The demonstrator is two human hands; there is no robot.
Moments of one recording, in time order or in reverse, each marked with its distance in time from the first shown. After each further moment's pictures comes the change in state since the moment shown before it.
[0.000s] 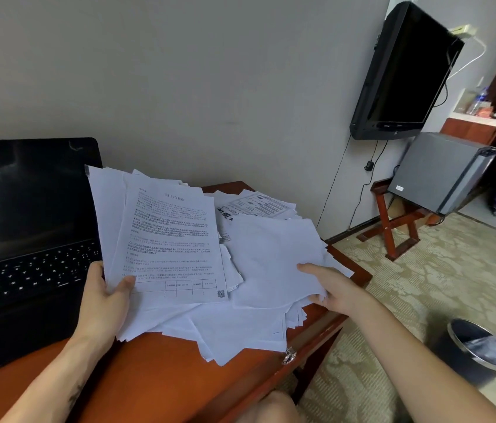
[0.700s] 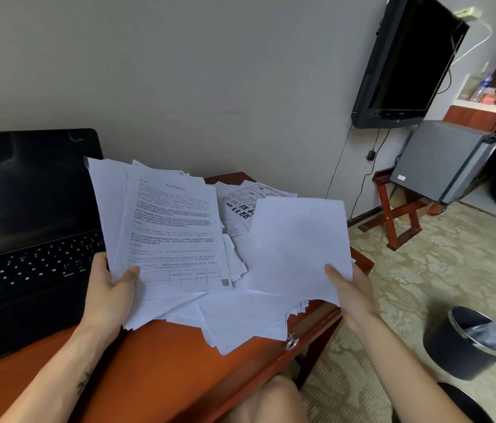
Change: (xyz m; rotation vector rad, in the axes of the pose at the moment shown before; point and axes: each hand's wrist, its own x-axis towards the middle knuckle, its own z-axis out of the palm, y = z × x) left_hand -0.003 -0.003 -0.002 -0.018 -0.015 -0.004; right_hand -0.050 0.040 -0.005 0.057 0.347 -0.425
